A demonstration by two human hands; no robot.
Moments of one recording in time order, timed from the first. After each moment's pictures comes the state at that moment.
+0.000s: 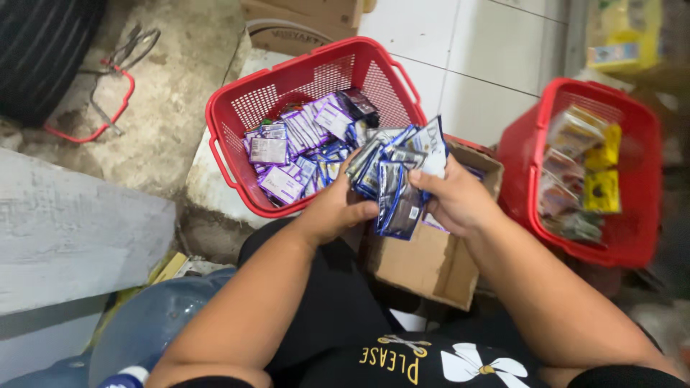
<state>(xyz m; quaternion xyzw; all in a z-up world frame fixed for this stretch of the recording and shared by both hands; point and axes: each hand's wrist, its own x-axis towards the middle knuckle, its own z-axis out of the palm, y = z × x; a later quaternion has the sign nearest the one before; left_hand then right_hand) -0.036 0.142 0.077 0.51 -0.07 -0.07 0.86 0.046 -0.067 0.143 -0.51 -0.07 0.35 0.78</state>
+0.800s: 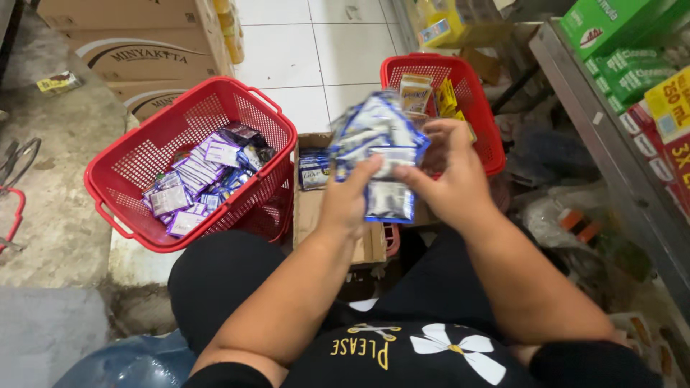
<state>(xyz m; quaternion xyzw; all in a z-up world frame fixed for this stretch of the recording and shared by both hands) -0.056 -0.080 0.180 0.25 0.00 -0.09 0.96 -0.071 -0.242 0.243 -0.86 -0.11 -0.14 0.47</state>
